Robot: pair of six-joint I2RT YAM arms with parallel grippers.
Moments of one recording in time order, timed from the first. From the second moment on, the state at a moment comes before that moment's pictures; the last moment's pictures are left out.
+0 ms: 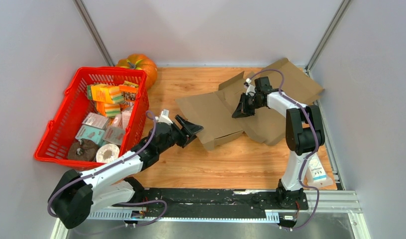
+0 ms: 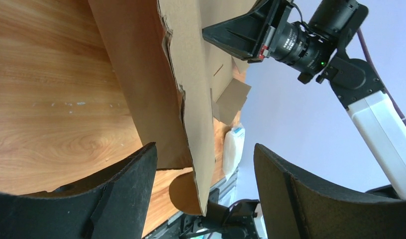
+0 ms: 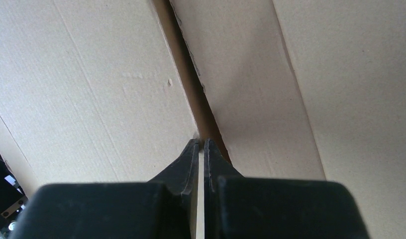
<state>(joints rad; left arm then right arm) -0.70 1.01 0.44 0.23 0.02 -1.32 0.19 1.93 1.32 -0.47 -0.63 0.33</state>
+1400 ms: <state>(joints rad) -0.71 1.32 0.65 0.22 0.06 -1.27 0.21 1.84 1.25 -0.50 -0.50 0.38</state>
